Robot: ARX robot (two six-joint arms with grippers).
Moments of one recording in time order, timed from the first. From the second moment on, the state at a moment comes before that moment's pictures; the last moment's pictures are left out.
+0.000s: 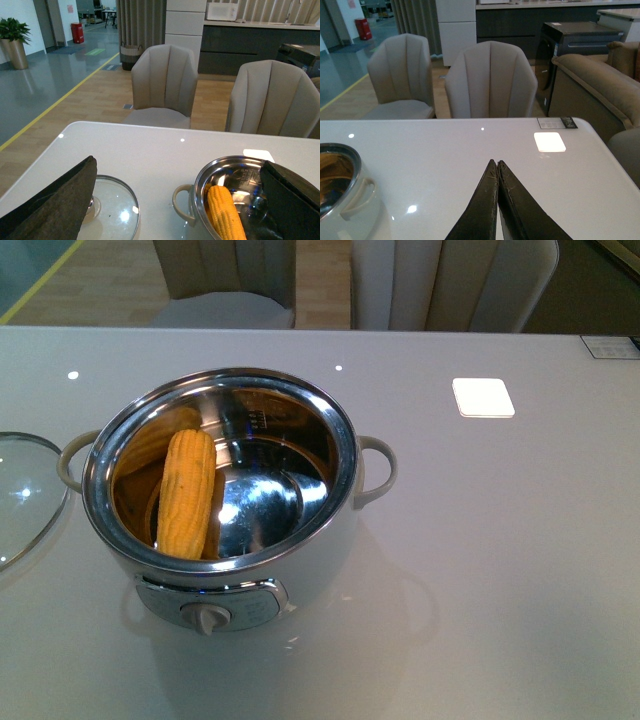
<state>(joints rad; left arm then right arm) 0.00 0.01 0.01 0.00 0.00 -0.01 0.00 0.01 0.02 0.00 0.00 0.01</state>
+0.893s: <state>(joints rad) 0.00 0.01 0.01 0.00 0.00 -0.01 0.00 0.01 0.02 0.00 0.00 0.00</state>
